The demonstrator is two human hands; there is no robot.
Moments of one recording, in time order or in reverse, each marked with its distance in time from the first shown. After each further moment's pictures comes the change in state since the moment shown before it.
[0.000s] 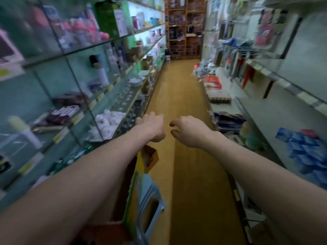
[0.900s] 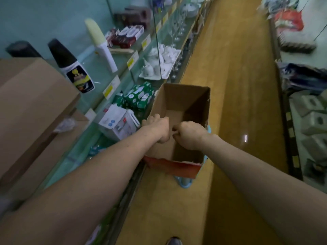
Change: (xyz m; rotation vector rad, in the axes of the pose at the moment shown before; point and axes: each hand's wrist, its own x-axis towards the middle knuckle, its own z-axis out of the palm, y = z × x) left_hand -0.069 -0.271 0.219 -0.062 -0.453 -0.171; right_hand 0.052 -0.256 0.252 0.112 -0.510 -0.049
